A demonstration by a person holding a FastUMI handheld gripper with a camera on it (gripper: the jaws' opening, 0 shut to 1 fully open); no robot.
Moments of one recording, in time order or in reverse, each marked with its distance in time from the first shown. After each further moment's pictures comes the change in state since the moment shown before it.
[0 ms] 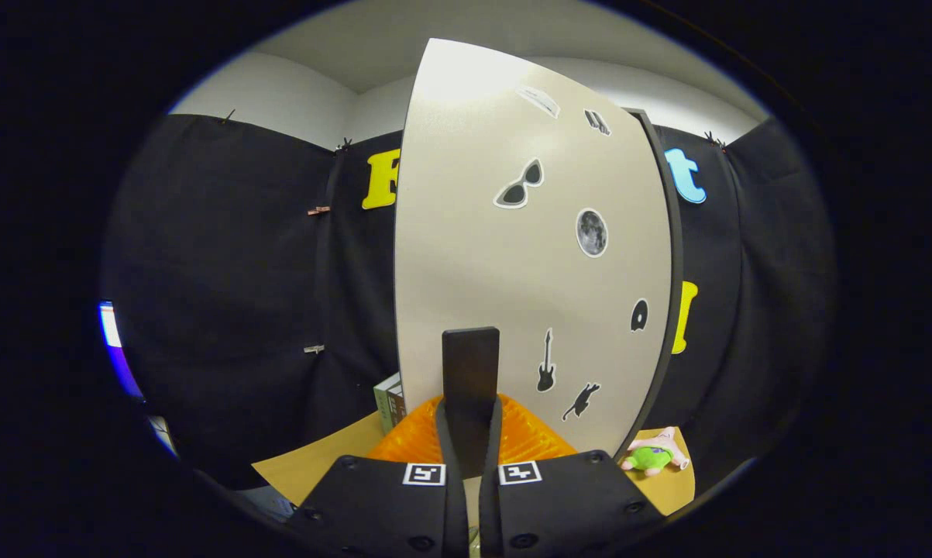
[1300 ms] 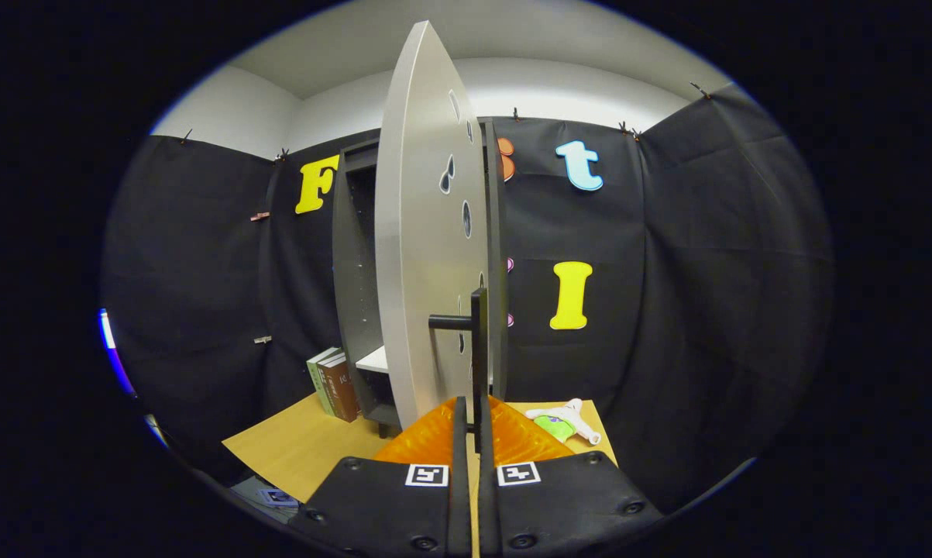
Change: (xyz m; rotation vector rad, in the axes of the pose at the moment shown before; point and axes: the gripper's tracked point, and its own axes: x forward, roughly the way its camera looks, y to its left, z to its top) arm -0.135 -0.161 -0.008 0.045 0.012 -0.200
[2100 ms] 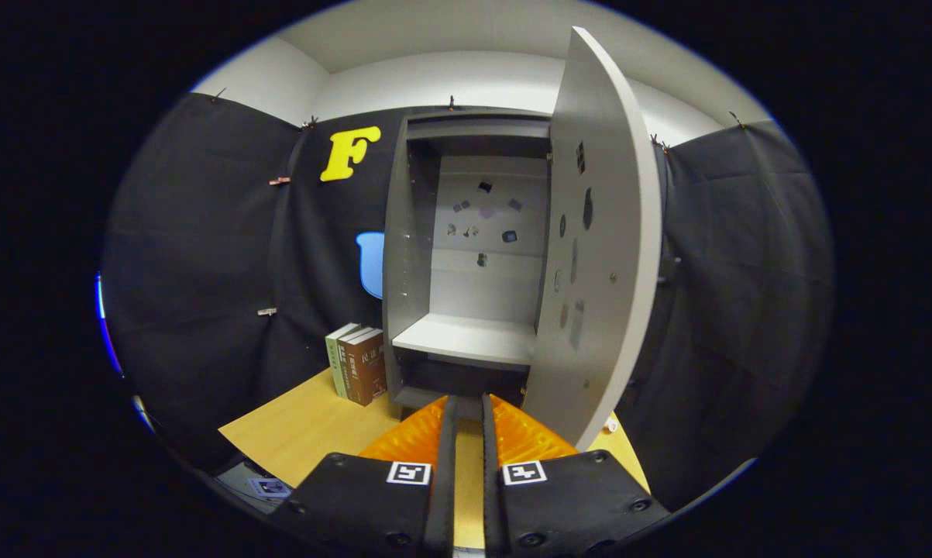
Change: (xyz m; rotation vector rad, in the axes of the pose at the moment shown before) arm 0.006 0.117 -0.069 -0.099 0.095 -0.080
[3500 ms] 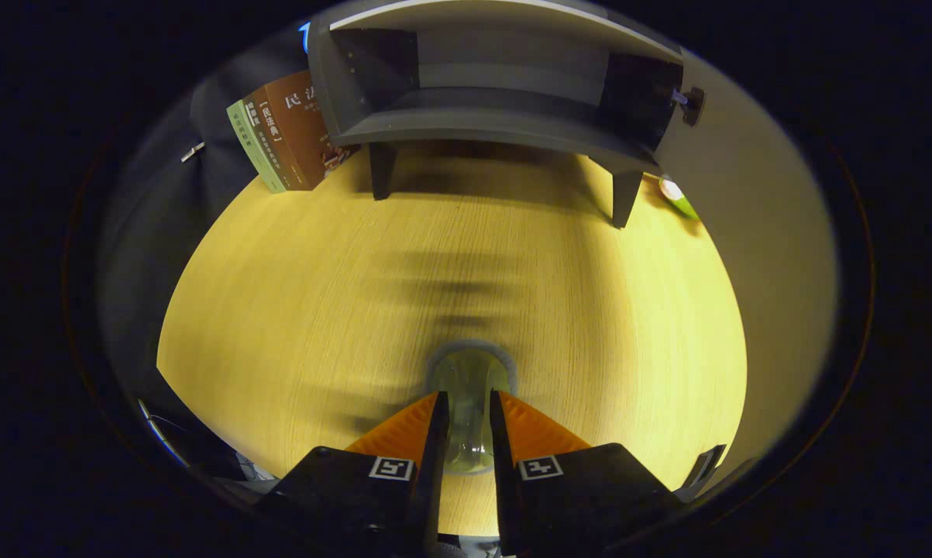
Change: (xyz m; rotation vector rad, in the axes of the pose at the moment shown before) arm 0.187 0.049 -0.401 0.036 0.911 -0.008
